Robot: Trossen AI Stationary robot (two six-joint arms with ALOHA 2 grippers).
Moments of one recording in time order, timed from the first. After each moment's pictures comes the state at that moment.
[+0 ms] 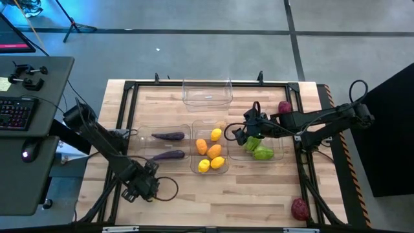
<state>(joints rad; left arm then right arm) -0.78 1.51 0.95 -0.95 0.06 -0.23 0.12 1.27 1.02 -0.65 0.42 0.89</state>
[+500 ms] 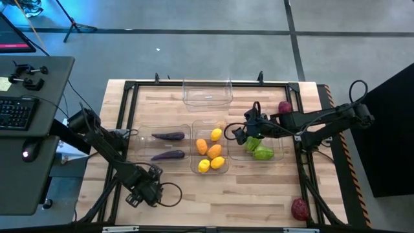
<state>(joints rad) -0.79 1.65 0.95 -0.85 0.07 -0.23 0.12 1.28 1.02 -0.65 0.42 0.94</state>
